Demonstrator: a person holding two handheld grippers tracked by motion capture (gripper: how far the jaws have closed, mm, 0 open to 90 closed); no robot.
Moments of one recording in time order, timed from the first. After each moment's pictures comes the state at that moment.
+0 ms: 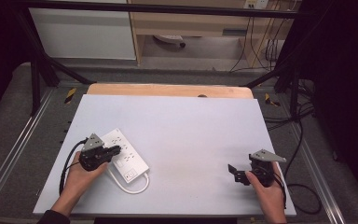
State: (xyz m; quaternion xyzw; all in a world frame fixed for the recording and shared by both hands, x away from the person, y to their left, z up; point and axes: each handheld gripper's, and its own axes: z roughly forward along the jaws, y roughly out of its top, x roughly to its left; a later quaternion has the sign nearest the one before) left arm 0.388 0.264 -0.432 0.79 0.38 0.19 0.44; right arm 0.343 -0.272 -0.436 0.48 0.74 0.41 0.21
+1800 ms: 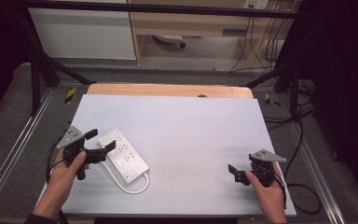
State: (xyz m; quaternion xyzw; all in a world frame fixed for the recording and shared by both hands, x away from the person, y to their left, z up) left arm 0.368 0.294 -0.376 0.70 0.40 0.24 0.54; right arm 0.343 -0.272 -0.436 0.48 0.74 0.41 0.21
